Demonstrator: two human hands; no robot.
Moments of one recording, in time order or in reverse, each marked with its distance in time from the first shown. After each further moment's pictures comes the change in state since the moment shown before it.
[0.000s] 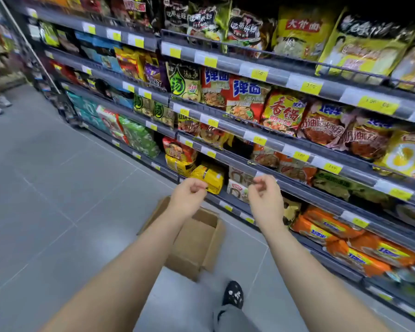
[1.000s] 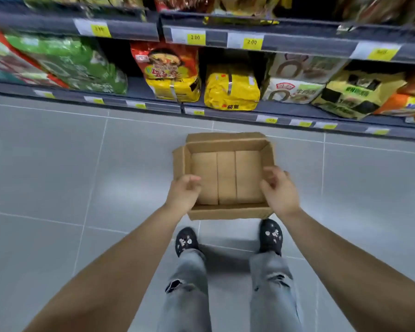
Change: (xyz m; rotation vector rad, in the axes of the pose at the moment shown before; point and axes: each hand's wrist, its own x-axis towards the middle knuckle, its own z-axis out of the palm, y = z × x) left_hand 0.303 -0.342 -0.123 0.321 -0.495 -0.340; right_hand 0.005 0.137 0.405 -0.198 -0.102 0.620
